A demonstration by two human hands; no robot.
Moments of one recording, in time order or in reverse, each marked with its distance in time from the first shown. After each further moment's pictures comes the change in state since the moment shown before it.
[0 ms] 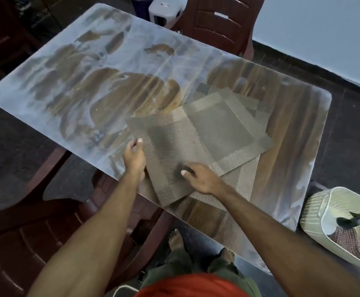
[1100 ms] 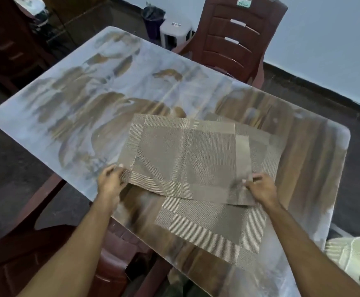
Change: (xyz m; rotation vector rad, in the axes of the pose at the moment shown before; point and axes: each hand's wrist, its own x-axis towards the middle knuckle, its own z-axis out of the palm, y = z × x) left_hand 0.080 0.020 -0.035 -0.098 0.086 -0.129; right_hand 0.040 0.109 -0.108 0.367 0.575 0.532
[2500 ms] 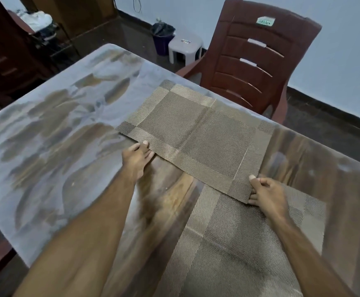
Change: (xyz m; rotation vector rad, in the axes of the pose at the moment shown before) left_hand 0.154 0.076 0.210 -0.196 -0.174 0.009; right_hand 0.153 -0.091 0.053 0.407 -0.068 -0.078
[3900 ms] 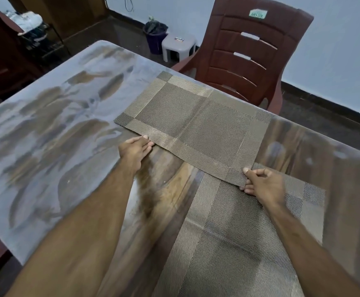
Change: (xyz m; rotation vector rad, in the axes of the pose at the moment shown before) left_hand -0.008 0.007 0.001 0.071 -0.042 0.045; right_hand 0.004 0.007 0.008 0.076 0.065 0.008
